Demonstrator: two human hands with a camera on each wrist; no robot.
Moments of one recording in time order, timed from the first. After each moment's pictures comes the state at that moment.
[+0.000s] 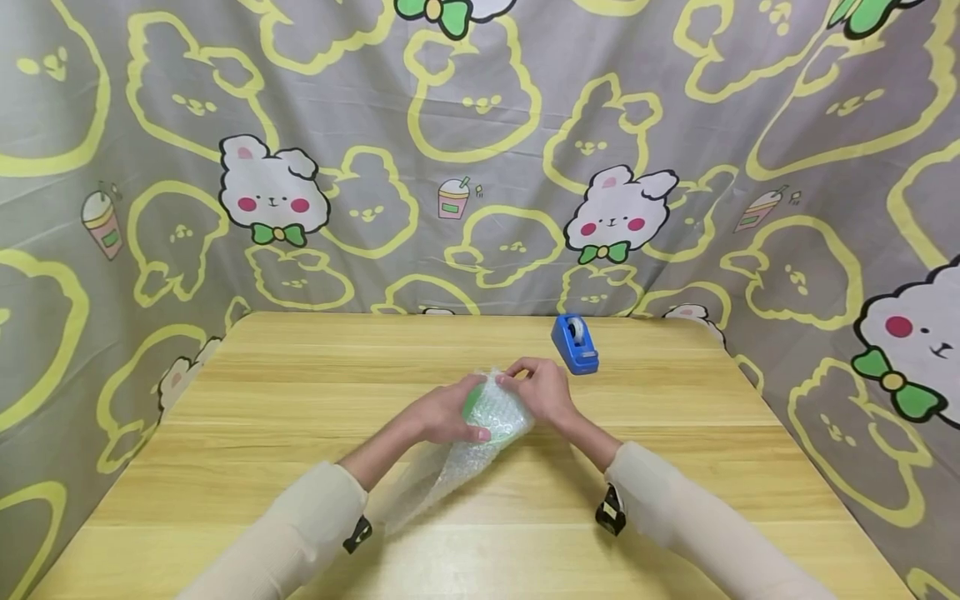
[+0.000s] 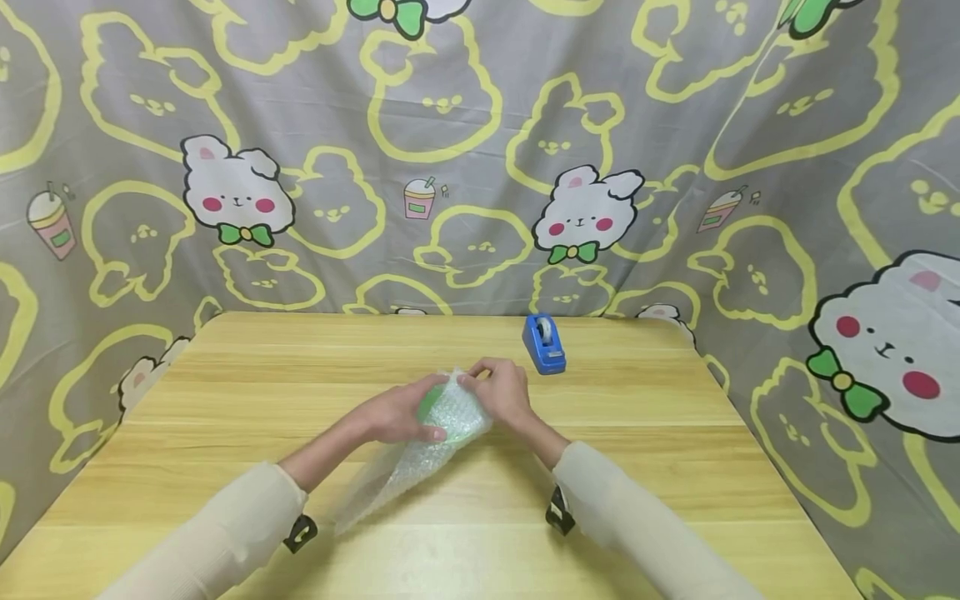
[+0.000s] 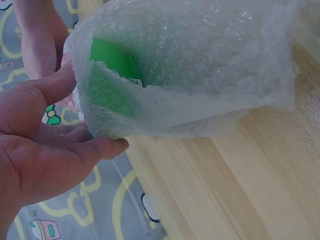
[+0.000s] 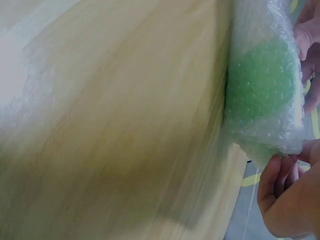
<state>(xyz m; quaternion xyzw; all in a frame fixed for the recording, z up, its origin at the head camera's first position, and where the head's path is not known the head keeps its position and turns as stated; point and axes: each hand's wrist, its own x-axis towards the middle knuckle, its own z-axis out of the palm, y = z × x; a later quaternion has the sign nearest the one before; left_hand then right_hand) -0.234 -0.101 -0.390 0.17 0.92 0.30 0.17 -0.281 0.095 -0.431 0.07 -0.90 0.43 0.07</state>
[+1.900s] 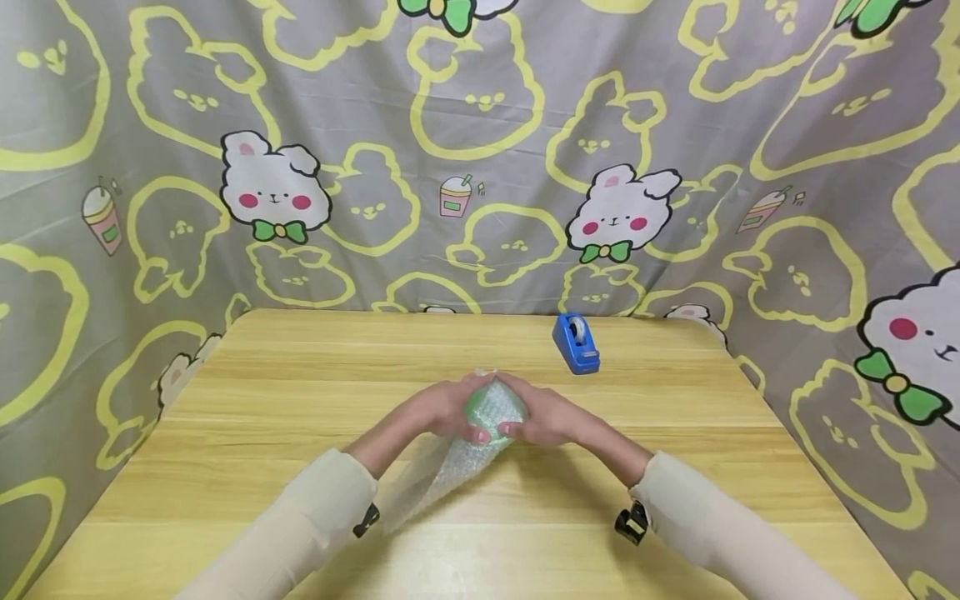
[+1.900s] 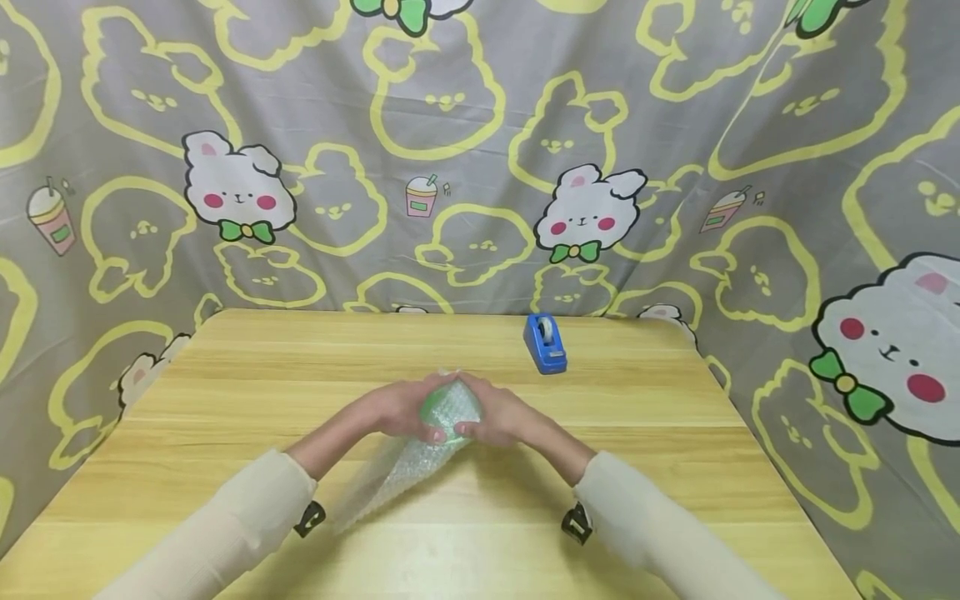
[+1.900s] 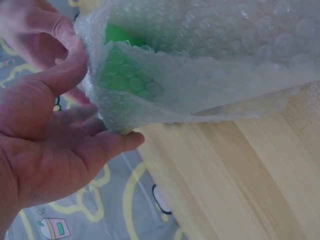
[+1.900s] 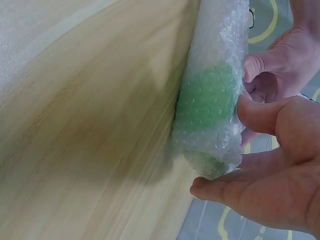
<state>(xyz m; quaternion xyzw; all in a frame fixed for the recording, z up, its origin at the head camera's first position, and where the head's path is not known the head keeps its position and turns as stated) -0.242 -0.097 -0.380 0.18 0.94 0.21 0.21 -0.244 0.107 -0.395 0.23 -0.92 0.26 -0.17</state>
